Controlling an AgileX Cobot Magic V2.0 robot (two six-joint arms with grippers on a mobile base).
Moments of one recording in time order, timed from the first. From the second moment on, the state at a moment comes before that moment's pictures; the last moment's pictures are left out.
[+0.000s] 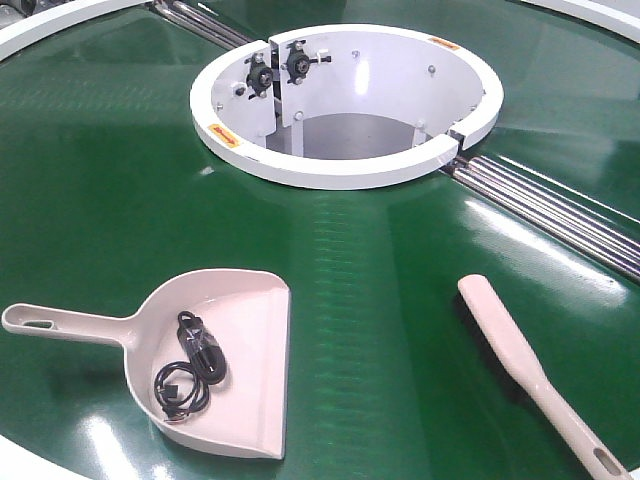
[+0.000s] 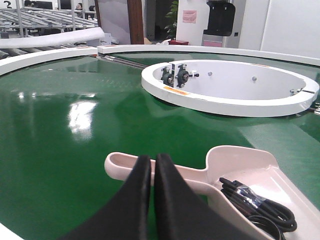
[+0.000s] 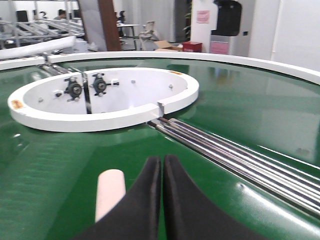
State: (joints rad) left arm -0.09 -0.01 0.03 0.04 0.11 -0.04; right arm 0.01 0.04 -0.07 -0.05 0.16 0.04
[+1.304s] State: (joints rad) left arm -0.09 -0.01 0.03 0.04 0.11 -0.04; right arm 0.00 -0.01 0.03 -0.09 0.05 0.11
